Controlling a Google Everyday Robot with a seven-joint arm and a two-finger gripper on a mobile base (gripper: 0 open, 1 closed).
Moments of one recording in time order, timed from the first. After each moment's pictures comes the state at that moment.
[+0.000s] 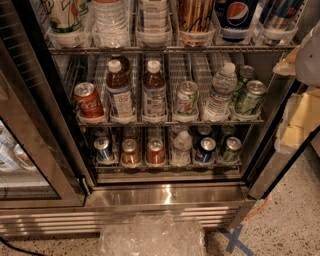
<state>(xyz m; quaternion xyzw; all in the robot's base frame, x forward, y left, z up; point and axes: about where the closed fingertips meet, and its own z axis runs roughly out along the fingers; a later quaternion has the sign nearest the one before) 0.438 -0.217 0.976 -0.60 0.78 -0.03 0.16</state>
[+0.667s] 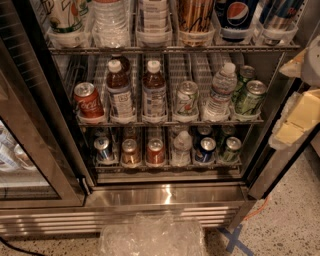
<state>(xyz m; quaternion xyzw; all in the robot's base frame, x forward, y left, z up) 0.447 -0.223 0.971 -0.56 0.81 -0.01 0.20</state>
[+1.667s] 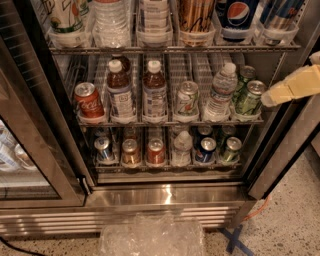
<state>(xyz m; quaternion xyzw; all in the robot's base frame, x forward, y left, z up) 0.519 -0.270 0.981 -0.33 0.87 0.05 0.37</state>
